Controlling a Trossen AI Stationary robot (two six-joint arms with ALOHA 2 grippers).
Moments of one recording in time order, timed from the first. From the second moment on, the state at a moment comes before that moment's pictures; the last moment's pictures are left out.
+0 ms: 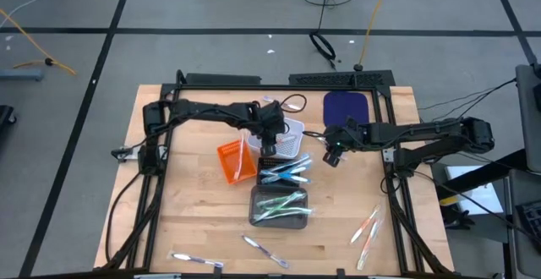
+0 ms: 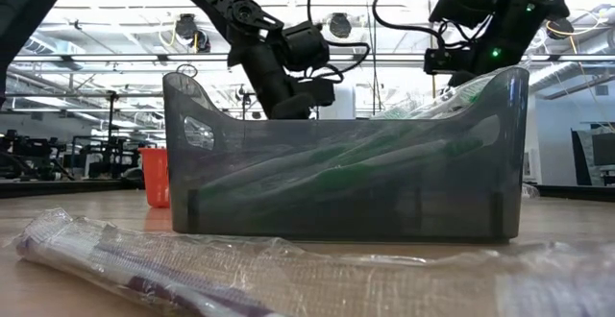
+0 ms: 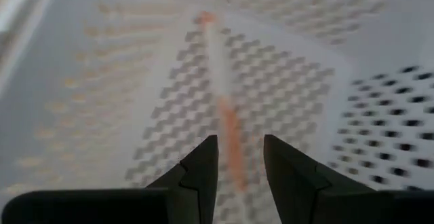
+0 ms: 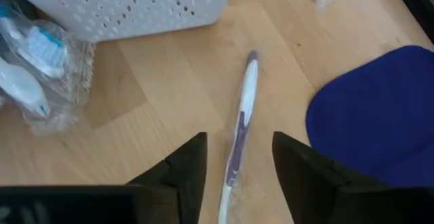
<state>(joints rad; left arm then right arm) 0.28 1.98 1.38 -0.46 0.12 0.16 -0.12 1.19 0.68 -0.55 0.31 0.29</state>
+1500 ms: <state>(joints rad) 0.35 1.79 1.53 -0.88 0.09 -0.08 -0.12 1.19 0.69 -0.45 0.31 0.24</state>
